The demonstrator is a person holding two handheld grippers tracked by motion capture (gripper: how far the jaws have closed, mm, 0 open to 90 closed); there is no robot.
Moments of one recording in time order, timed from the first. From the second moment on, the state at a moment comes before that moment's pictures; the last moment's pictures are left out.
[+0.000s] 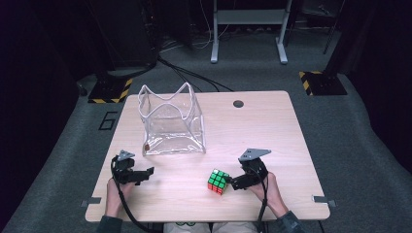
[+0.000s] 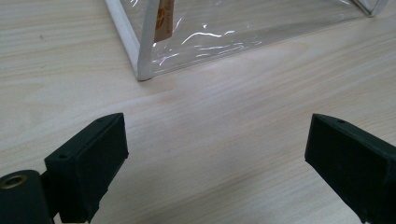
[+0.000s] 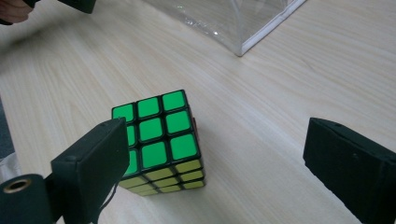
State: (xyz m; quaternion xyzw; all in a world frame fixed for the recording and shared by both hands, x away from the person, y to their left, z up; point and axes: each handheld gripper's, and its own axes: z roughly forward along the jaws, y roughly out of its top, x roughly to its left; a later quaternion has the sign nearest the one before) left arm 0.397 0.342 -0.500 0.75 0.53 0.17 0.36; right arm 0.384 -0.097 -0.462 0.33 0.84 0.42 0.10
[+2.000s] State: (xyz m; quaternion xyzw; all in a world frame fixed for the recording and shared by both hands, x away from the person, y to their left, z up) left arm 0.465 0.345 -0.359 0.74 0.51 0.16 0.41; right arm 0.491 -0.025 -0.356 0.30 0.86 0.41 0.12
